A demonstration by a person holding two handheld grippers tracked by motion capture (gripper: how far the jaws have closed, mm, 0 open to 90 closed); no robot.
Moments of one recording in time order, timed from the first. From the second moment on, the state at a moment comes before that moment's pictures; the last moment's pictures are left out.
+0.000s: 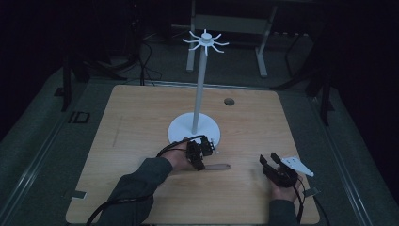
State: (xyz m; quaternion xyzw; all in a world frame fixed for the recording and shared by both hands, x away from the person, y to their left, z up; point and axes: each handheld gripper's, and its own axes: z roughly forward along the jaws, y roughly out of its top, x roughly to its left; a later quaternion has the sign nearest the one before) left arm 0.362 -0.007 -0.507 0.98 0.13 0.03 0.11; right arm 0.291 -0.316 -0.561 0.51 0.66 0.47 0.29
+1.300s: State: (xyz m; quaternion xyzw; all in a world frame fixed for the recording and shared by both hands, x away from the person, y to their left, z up) left arm 0.360 -0.014 -0.522 0.99 0.11 0.03 0.06; right arm 0.291 -0.316 -0.561 0.51 0.66 0.47 0.29
